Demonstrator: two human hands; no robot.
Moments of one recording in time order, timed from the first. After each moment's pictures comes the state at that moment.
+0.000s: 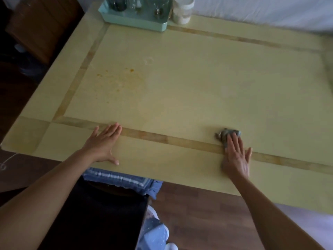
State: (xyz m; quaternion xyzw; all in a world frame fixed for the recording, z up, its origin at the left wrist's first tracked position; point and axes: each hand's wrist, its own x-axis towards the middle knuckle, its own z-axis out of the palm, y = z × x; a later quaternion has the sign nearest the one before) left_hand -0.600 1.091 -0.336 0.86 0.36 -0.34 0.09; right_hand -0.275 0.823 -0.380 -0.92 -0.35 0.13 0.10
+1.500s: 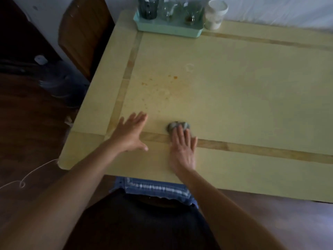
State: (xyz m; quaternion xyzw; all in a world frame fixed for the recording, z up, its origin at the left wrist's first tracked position) left_hand -0.677 1.206 -0.313 0.90 0.35 -0.20 0.16; right_hand -0.563 1.061 -0.376 -0.88 -0.44 0.15 0.12
